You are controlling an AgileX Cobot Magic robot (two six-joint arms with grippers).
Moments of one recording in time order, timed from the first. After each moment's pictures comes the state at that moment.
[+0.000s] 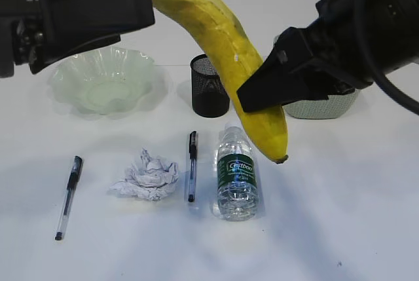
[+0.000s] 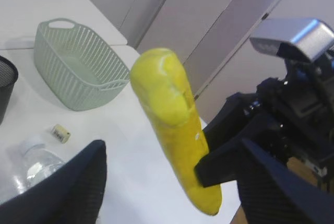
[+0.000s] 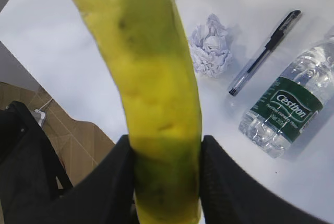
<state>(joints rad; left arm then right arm) -0.54 1.05 -0.74 -1.64 0.38 1.13 0.44 1.34 -1.16 0.61 0.94 -0.39</state>
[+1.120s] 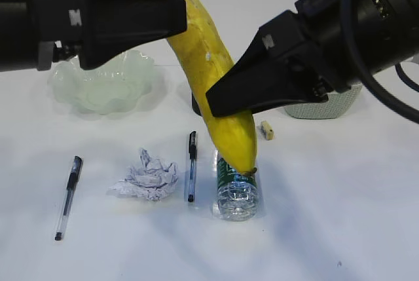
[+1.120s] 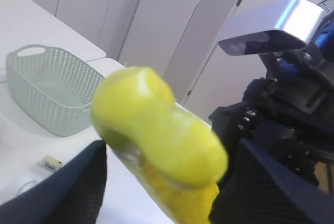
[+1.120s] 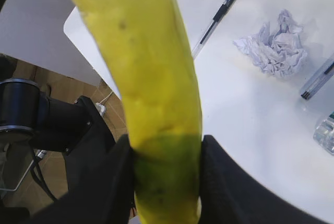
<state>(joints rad) -0.54 1.15 -0.78 -1.79 0.48 1.46 0.44 1.37 -1.16 0.83 1.01 -0.50</state>
